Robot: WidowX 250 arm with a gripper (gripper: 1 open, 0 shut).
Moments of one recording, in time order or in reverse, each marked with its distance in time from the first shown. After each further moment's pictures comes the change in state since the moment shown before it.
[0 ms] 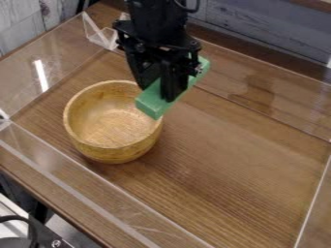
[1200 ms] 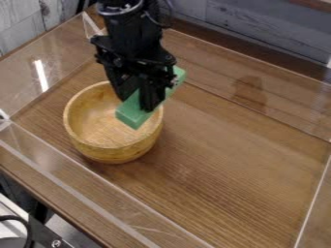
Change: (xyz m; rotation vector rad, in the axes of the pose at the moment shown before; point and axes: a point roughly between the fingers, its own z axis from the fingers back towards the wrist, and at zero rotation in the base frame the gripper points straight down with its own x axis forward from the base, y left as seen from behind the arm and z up) arm -0.014 0.025 -0.016 0.014 0.006 0.082
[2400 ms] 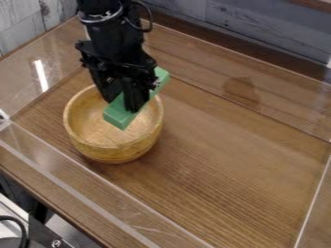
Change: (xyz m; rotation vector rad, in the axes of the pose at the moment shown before) arm -0.002 0.019 -0.009 -0.003 -0.013 0.021
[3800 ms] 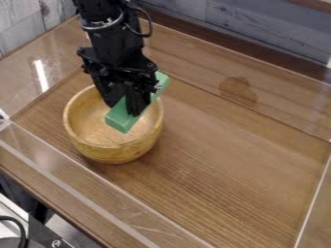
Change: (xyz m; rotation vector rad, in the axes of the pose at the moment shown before) arm 0.003 0.001 -0.008 -0.025 0.003 0.022
